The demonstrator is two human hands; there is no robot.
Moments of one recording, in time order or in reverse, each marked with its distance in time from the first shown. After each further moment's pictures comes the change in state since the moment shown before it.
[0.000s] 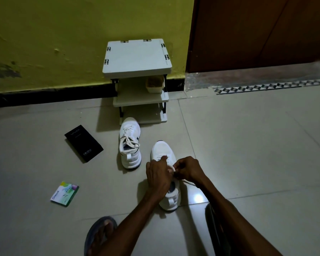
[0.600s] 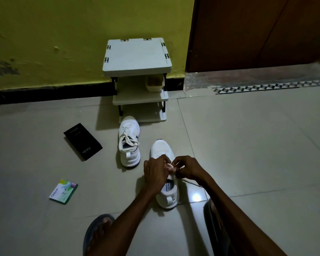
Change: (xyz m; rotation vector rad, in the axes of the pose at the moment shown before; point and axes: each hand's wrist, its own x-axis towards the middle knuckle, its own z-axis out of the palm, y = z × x) left_hand 0.004 -0.010 -0.007 -0.134 -0.035 0.061; right_hand 0.001 0.005 -0.006 -0.085 -0.093 -0.111
